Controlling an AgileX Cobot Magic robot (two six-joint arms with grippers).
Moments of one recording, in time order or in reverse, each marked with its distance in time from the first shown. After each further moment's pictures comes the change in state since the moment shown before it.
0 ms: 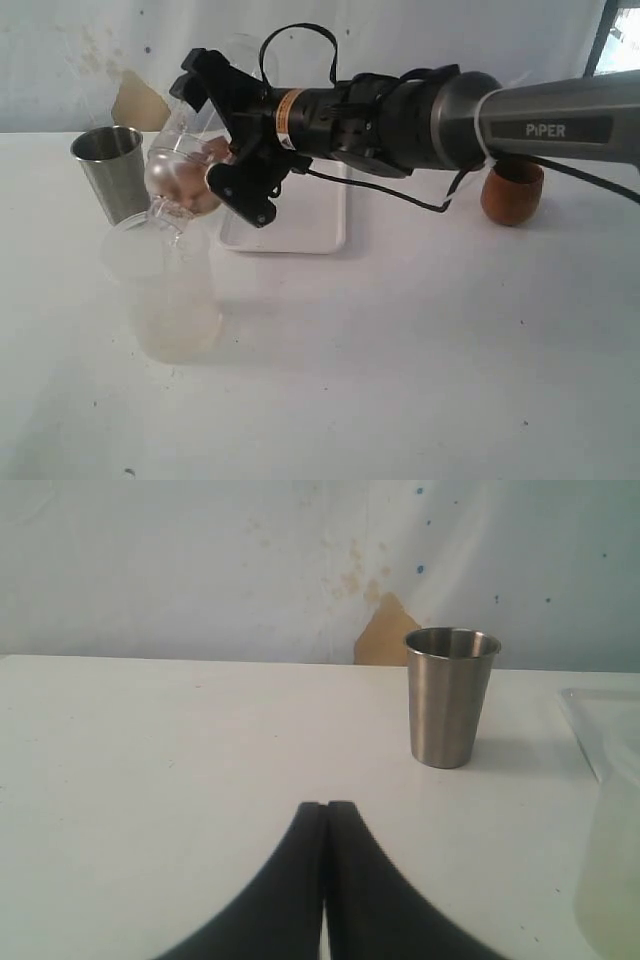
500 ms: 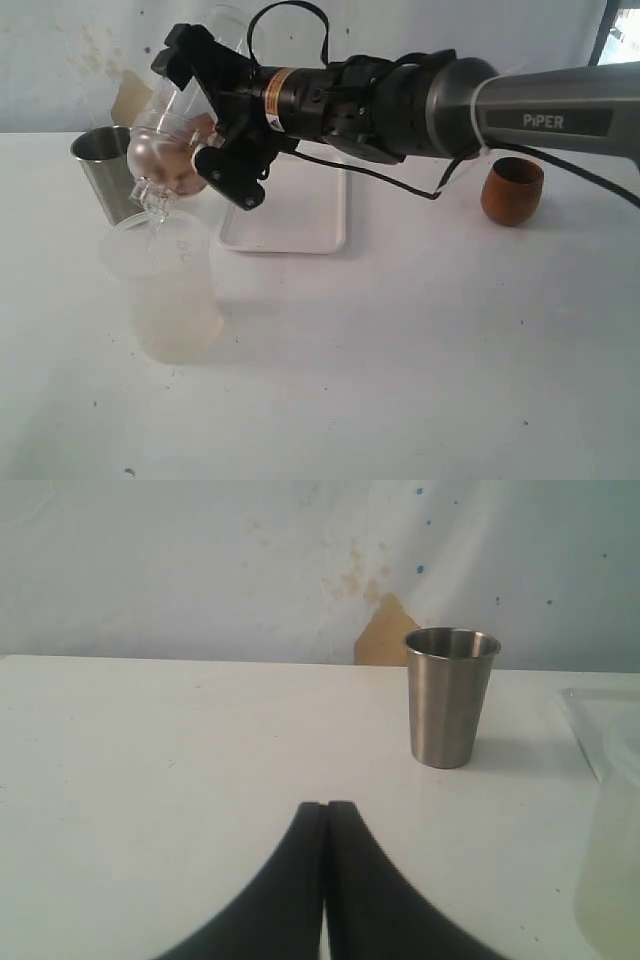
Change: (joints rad) left arm 0.000 0.000 0.000 0.000 0.000 0.000; right arm 0.009 0.000 -0.048 0.004 -0.022 -0.037
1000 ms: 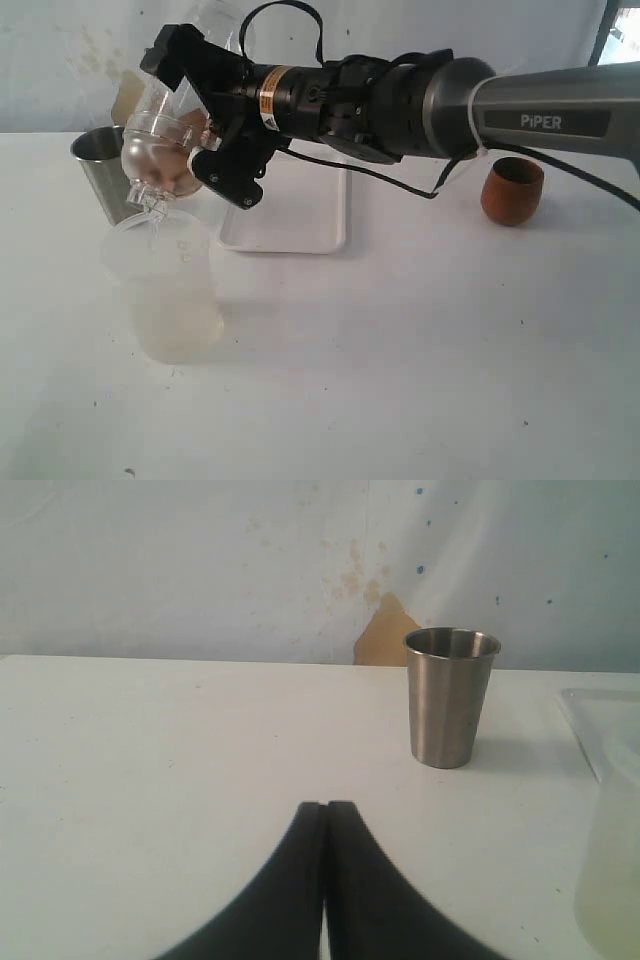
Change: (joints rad) left arm 0.000 0.000 0.000 0.000 0.000 0.000; right arm 0.005 0.000 -0.007 0.000 -0.028 -0.054
